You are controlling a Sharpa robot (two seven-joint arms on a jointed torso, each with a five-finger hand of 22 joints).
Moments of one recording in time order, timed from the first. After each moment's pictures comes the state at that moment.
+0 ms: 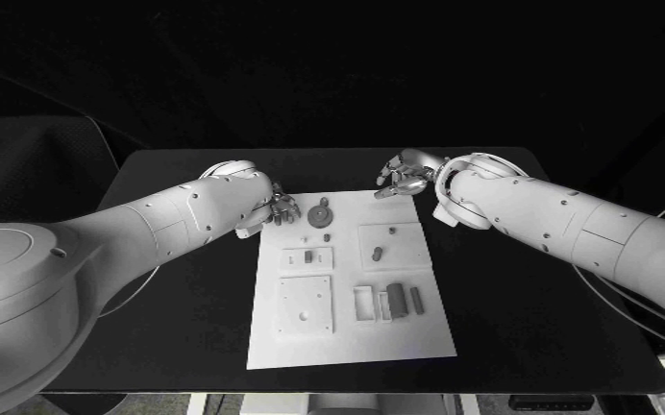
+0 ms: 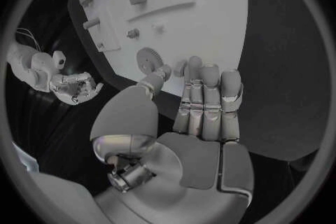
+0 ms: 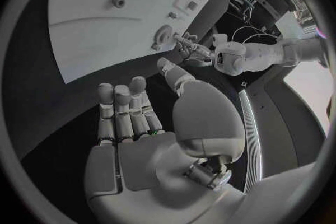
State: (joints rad) left arm 1.29 -0.31 -0.23 0.73 -0.96 0.03 -0.43; left_hand 0.96 -0.06 0.43 -0.11 0.19 1.04 0.14 0.34 0.62 1.28 0.08 0.55 0.44 1.32 -0.01 0.76 1.03 0.13 0.95 -0.04 1.43 0.41; right arm 1.20 -0.54 0.01 0.98 -1.15 -0.09 0.02; right_hand 1.14 -0.13 0.40 -0.11 0.19 0.78 0.17 0.32 0.41 0.91 0.09 1.20 0.74 0.90 0.03 1.42 1.00 0.16 0.60 0.04 1.66 0.54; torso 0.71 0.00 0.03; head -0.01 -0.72
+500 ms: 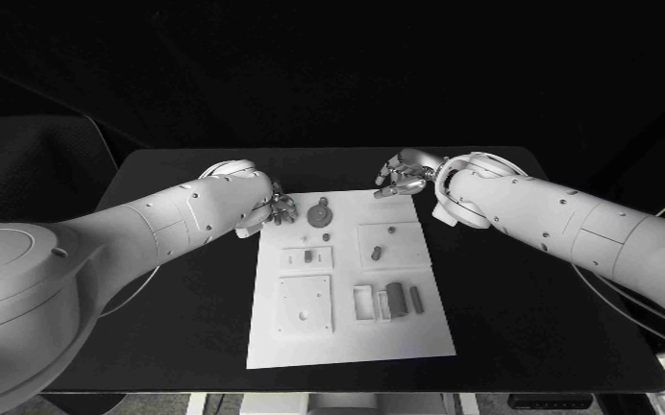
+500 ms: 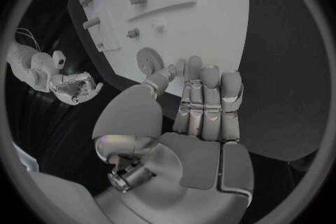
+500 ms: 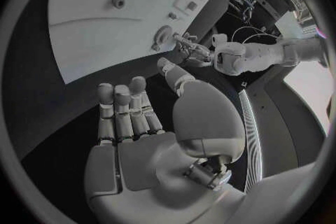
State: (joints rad) left arm 1.29 -0.30 -0.23 0.73 -0.96 0.03 -0.43; left_hand 1.04 -0.03 0.47 -0.13 0.19 1.08 0.13 0.35 0.62 1.29 0.07 0.56 0.44 1.33 -0.01 0.78 1.05 0.13 0.95 -0.05 1.45 0.42; right arm 1.20 -0.54 0.01 0.98 -1.15 -0.09 0.02; right_hand 1.14 -0.13 0.40 -0.11 0.19 0.78 0.17 0.32 0.41 0.91 0.09 1.20 0.74 0.90 0.03 1.42 1.00 0.16 0.60 0.04 1.66 0.54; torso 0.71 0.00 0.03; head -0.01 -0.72
